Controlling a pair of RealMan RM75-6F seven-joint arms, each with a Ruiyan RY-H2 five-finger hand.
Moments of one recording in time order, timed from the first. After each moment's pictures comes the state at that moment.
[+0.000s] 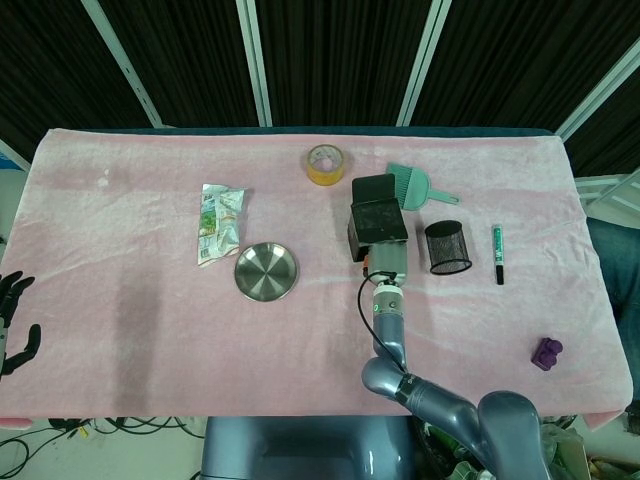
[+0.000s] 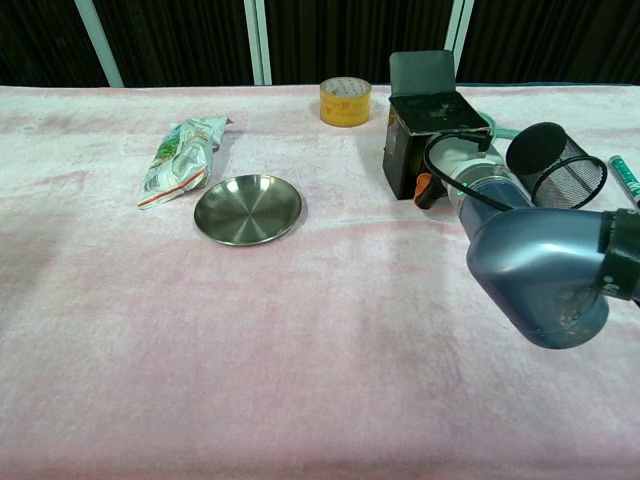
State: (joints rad) left arm -0.07 -1.06 -0.06 -1.68 1.42 1.48 0.06; right arm 0.93 -2.11 0.54 -0.85 -0.66 1.04 -0.72
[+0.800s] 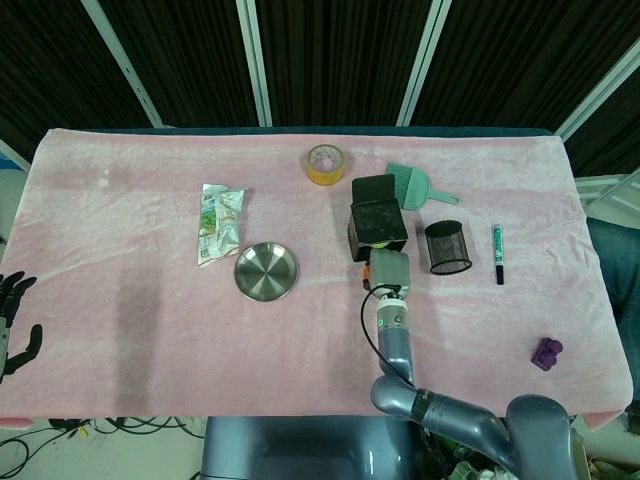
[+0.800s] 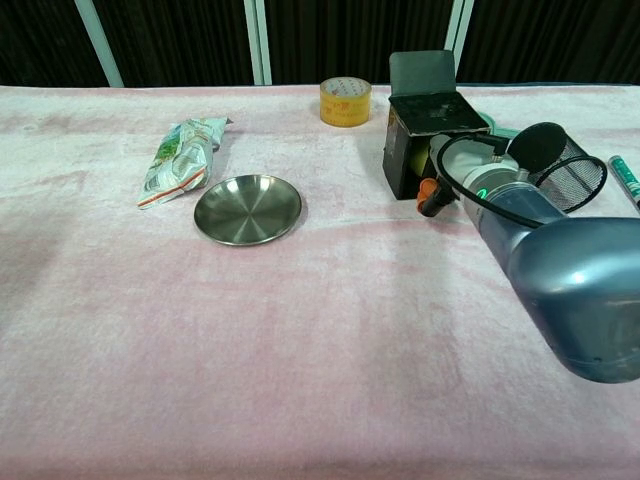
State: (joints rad) left arm -0.07 -1.06 -0.06 -1.69 1.42 1.48 0.08; right arm 0.82 -2.00 0.47 -1.18 -0.64 1.15 -0.78
